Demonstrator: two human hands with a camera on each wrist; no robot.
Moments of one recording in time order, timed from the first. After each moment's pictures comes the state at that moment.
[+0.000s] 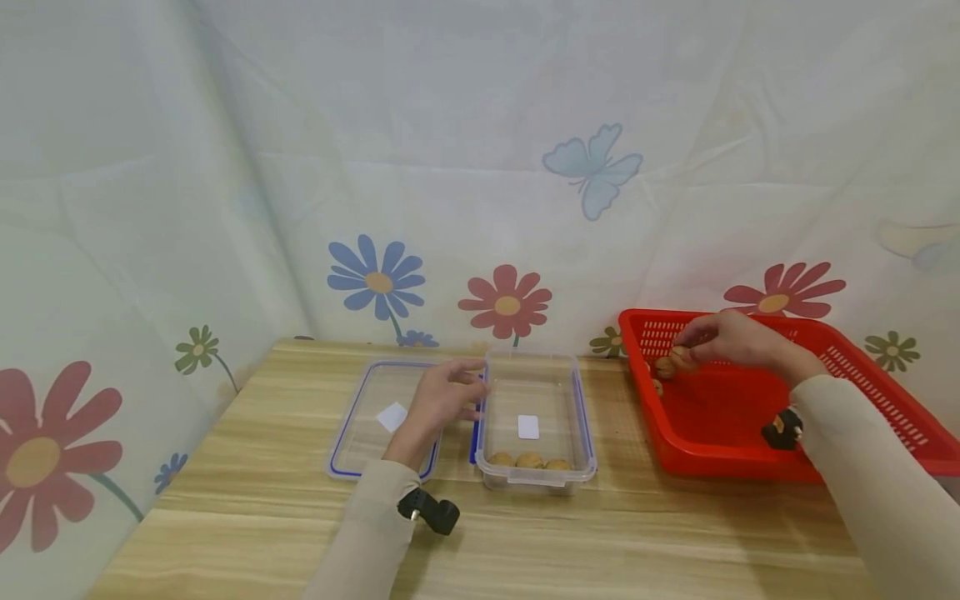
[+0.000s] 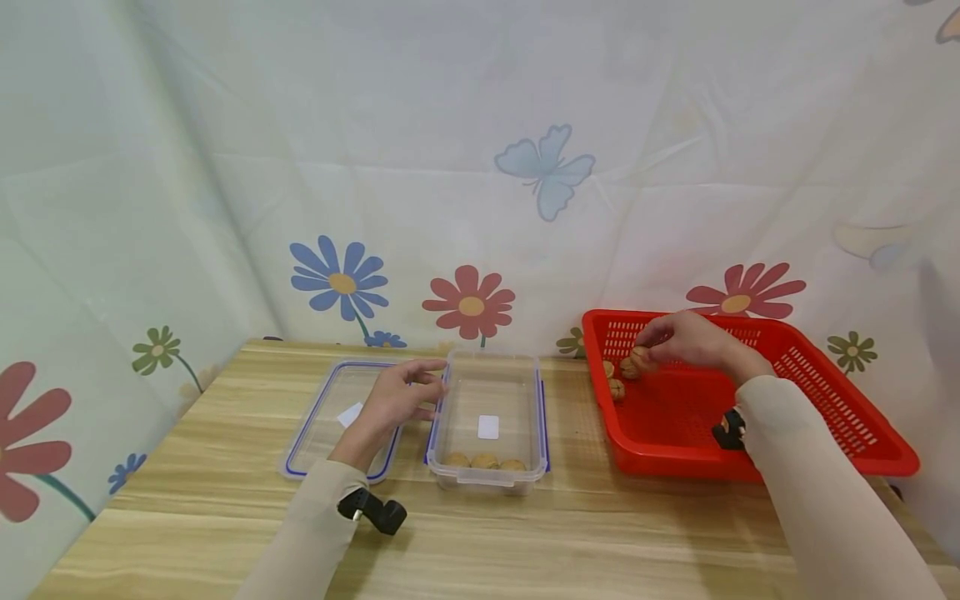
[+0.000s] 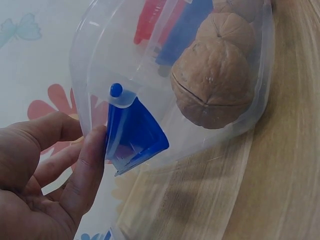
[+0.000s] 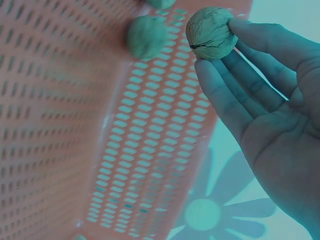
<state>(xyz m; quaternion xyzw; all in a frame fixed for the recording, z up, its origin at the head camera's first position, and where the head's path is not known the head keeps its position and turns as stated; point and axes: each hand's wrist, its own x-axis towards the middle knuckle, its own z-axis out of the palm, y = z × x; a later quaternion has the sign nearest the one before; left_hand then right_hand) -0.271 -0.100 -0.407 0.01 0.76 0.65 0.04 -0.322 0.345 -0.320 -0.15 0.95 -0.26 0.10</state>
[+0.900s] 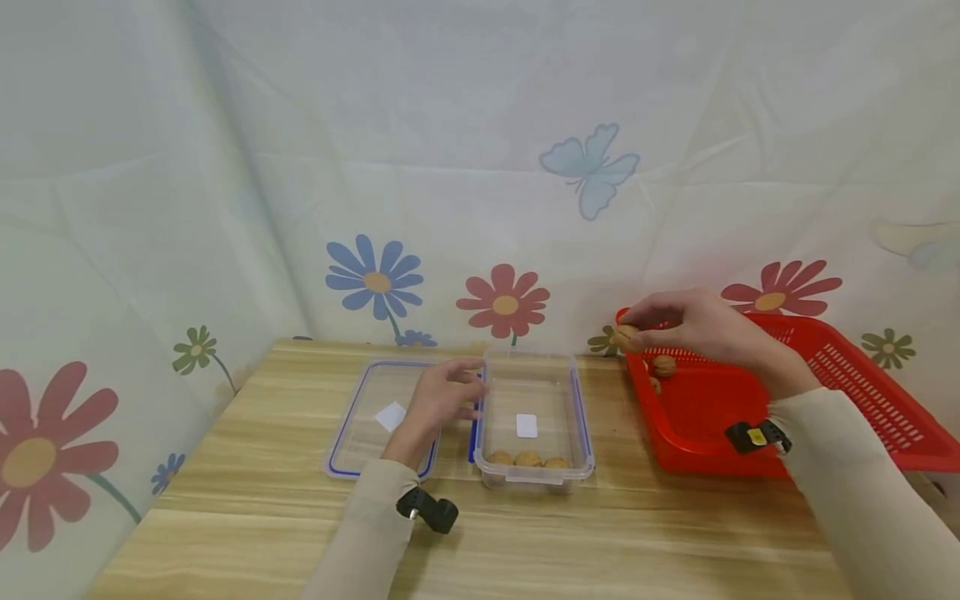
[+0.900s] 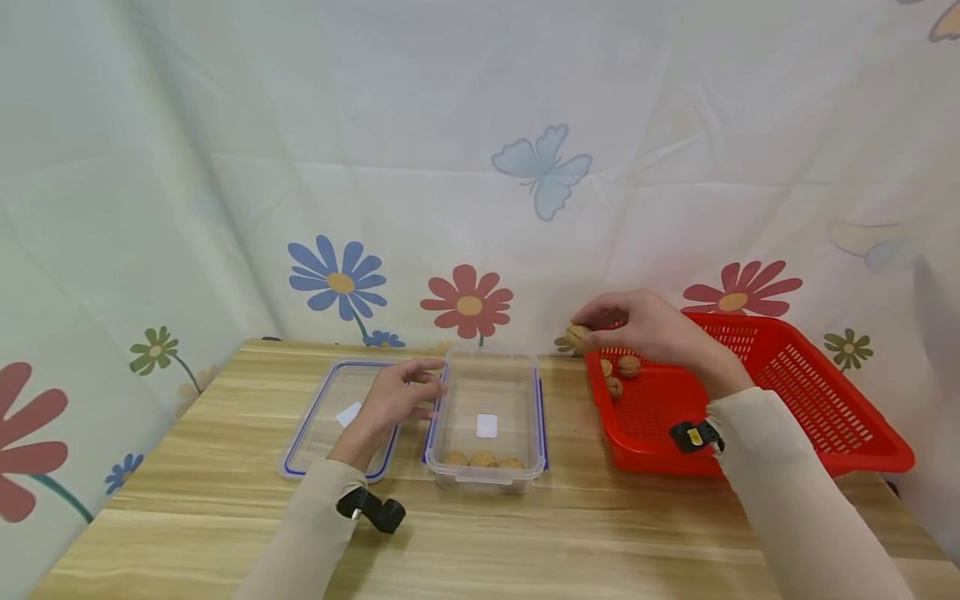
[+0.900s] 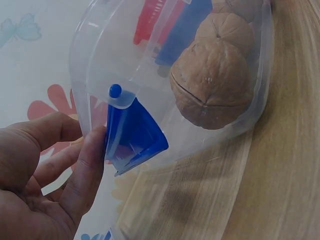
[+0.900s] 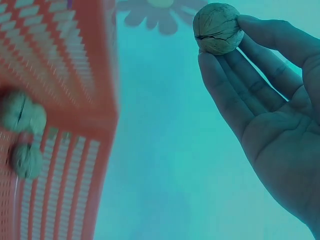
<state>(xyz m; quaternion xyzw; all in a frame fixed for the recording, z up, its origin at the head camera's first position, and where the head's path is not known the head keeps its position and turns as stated) -0.270 -0.100 -0.408 0.00 0.76 0.65 0.03 -0.265 0.260 -0.266 -0.24 0.93 -0.28 0.00</state>
